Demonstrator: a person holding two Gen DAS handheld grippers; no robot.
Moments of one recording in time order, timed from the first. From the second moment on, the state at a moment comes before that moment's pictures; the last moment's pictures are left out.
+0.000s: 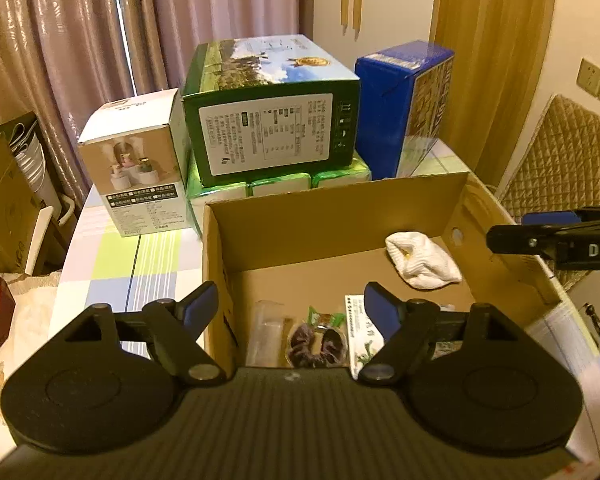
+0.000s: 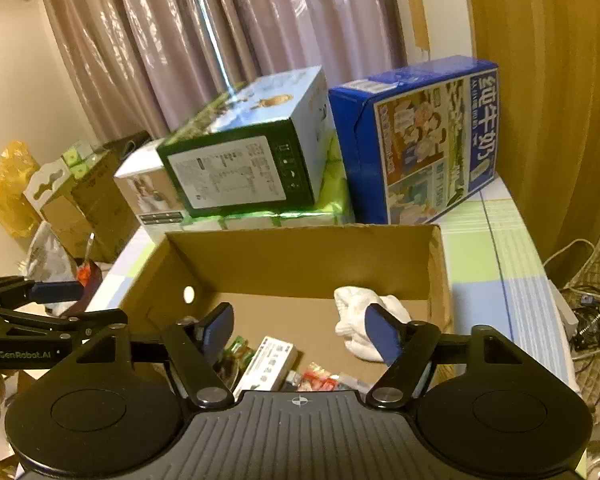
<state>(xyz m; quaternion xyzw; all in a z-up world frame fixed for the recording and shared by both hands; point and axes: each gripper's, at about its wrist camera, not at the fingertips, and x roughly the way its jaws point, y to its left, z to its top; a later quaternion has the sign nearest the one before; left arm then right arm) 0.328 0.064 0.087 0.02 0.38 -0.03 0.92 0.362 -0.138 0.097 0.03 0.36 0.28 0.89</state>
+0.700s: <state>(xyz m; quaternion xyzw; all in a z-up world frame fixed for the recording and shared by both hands) 0.157 0.033 0.083 0.05 0.38 -0.03 0.92 0.174 -0.205 0.083 0.03 0.37 0.26 0.89</state>
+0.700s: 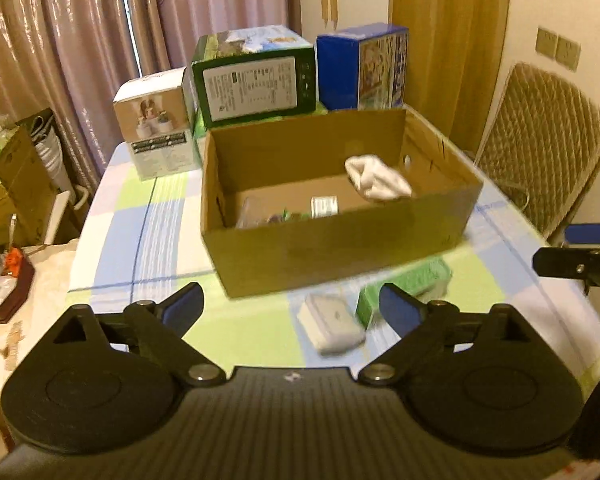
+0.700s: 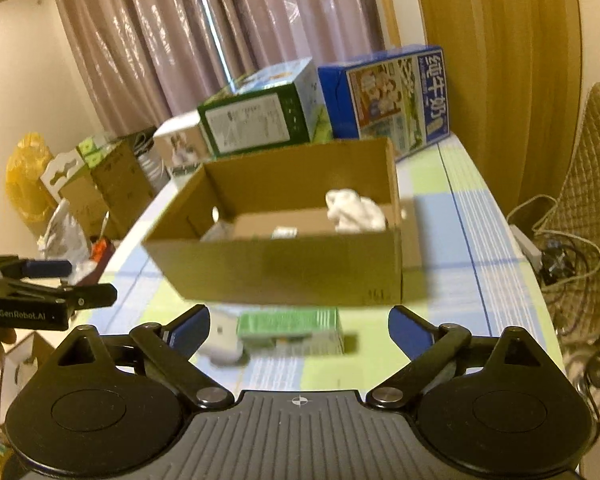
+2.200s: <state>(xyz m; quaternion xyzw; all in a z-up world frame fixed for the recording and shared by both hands) 0.179 0.041 -0.001 0.09 0.44 -0.06 0.89 0.236 -0.133 -0.008 -0.26 0.35 0.44 0.79</state>
